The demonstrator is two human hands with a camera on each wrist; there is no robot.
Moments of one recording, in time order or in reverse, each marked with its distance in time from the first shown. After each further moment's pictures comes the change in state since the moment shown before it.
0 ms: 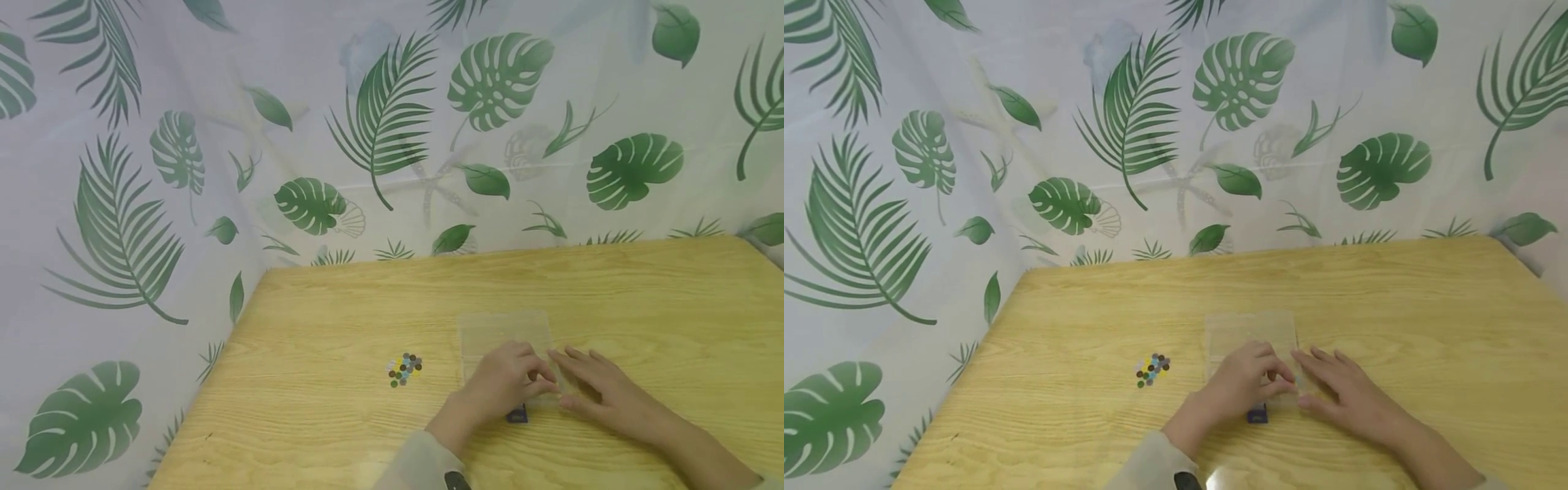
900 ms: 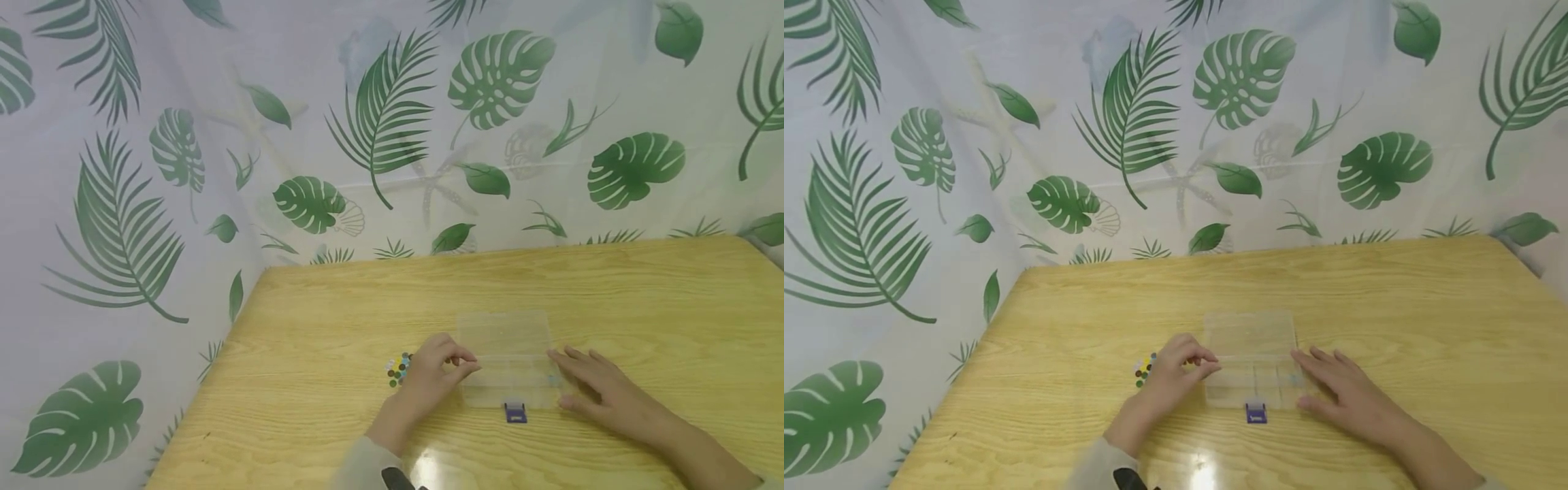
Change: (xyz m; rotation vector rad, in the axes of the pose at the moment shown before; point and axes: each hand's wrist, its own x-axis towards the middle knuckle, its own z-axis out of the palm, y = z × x) left_hand -0.068 -0.044 -0.025 -0.322 0.215 -0.327; right_hand -0.001 -0.002 -0.001 0.042 -0.031 0.043
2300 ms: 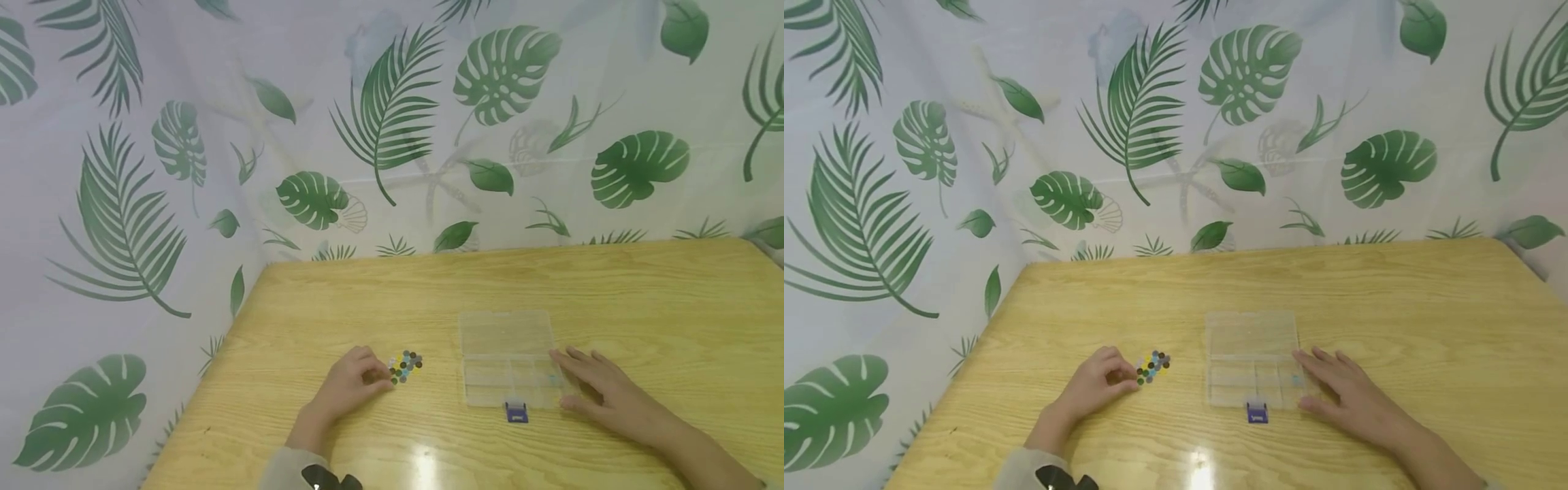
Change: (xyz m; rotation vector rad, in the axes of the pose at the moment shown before) left_hand -0.077 -0.079 -0.084 0.104 -0.152 -0.150; right_hand -0.001 -0.001 0.006 -0.113 0.071 -0.100
